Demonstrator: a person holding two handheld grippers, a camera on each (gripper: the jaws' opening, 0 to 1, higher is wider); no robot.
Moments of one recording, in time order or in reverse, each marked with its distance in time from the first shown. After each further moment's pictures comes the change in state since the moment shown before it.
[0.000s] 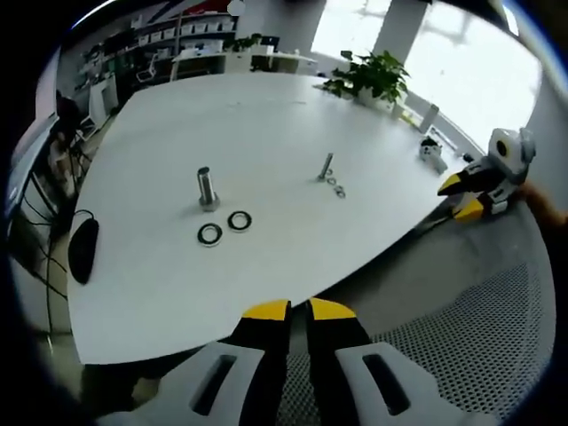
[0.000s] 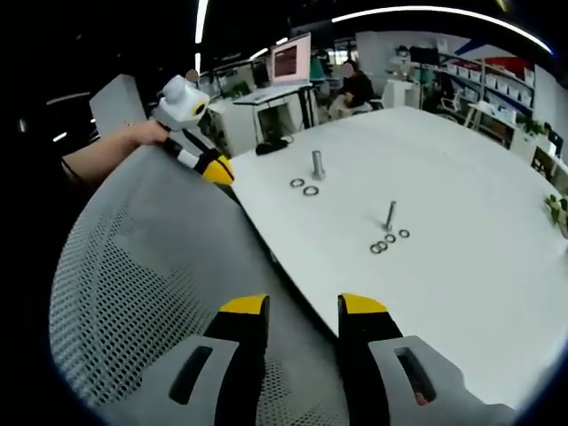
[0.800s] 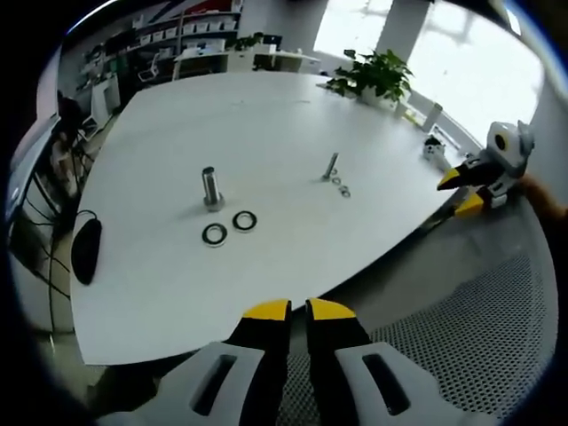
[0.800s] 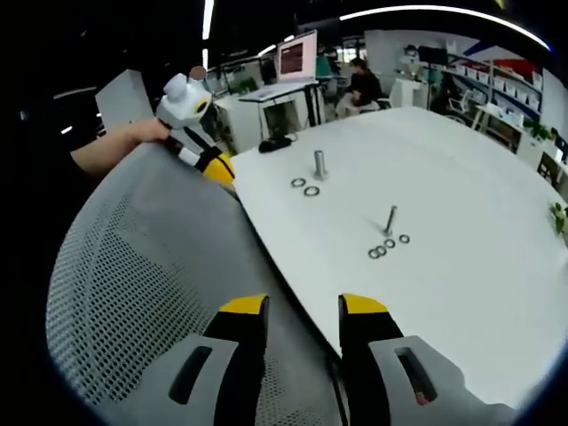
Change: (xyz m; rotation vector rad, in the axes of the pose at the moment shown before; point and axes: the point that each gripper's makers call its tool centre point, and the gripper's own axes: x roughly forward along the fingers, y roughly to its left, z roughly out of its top) left arm 0.001 0.005 0.001 0.000 0.008 0.017; right arm 0.002 -0.012 0.003 -0.048 0.025 0.010
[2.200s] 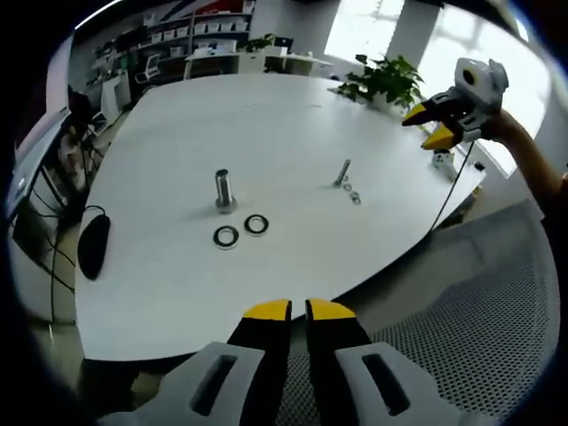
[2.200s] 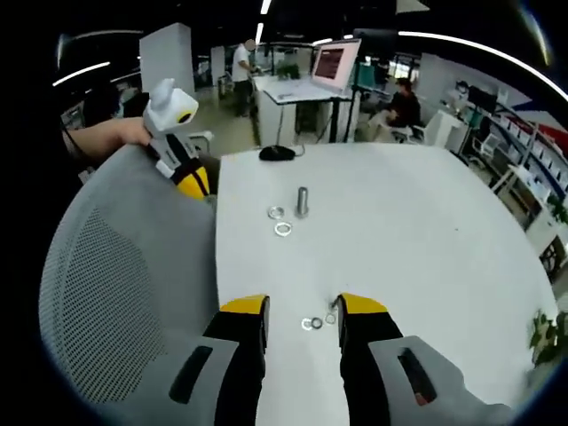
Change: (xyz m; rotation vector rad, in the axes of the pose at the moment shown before) left arm -0.003 0.012 0.007 -0.049 -0.035 0.043; right arm 0.031 -0.071 0.108 -0.309 0.030 0.049
